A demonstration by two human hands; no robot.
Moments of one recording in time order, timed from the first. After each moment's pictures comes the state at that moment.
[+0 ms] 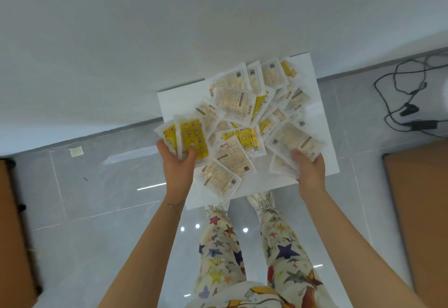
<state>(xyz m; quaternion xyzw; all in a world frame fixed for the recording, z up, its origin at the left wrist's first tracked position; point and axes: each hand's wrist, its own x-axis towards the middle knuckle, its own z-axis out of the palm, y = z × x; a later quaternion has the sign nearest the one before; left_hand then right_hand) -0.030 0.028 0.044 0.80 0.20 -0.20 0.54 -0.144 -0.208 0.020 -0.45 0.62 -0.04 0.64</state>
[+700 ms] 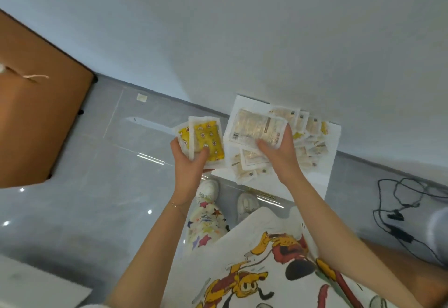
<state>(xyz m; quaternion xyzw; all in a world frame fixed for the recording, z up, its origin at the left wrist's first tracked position) -0.124 0.097 0.250 0.65 0.34 -0.03 0.68 -0.069 -0.102 0.253 -0.70 0.19 0.19 0.66</state>
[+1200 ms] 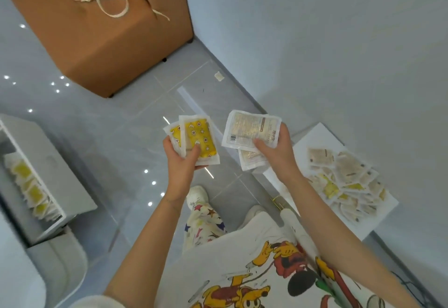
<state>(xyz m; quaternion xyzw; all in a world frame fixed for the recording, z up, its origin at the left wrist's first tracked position) -0.282 0.265 0.293 0.53 0.50 0.18 0.67 -0.126 0.113 0.303 -0.74 -0.03 0.36 0.56</state>
